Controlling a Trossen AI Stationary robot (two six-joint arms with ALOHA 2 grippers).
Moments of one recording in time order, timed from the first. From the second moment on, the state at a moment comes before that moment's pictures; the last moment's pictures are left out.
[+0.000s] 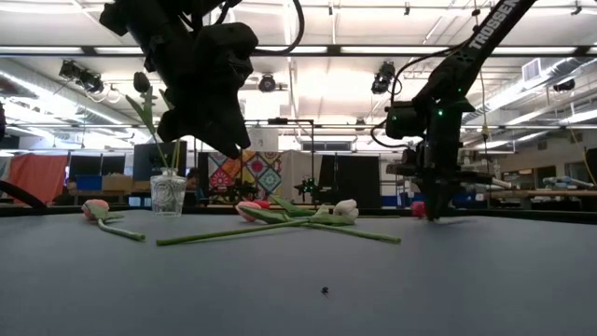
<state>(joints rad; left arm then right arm) -0.13 1.46 0.89 -0.33 -0.18 -0.81 -0.71 1.68 0.90 -0.59 0.00 0.77</state>
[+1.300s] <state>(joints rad) -0.06 1.65 0.89 -0.08 -0.17 -0.66 -0.55 1.68 0.90 -0.54 -0.11 0.78</state>
